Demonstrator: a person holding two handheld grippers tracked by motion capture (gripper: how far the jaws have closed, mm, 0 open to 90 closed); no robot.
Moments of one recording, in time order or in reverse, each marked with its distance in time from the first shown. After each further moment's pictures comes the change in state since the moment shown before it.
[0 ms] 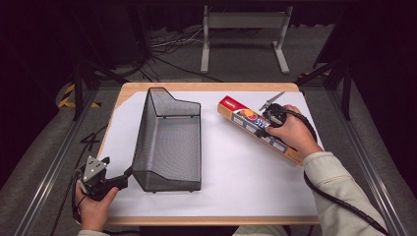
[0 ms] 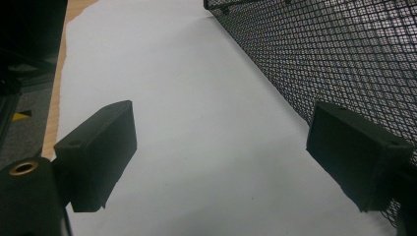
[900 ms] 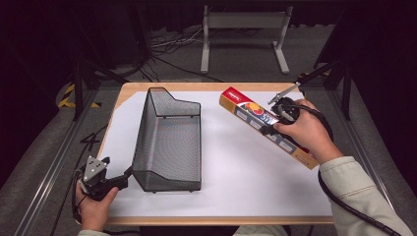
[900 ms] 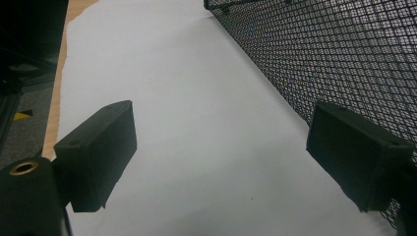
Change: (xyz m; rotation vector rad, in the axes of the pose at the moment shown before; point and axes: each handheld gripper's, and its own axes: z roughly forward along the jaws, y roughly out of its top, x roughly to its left) left arm -0.001 0.000 0.000 0.003 0.005 0.002; right arm 0.028 0.004 -0.067 -0.064 0.004 0.049
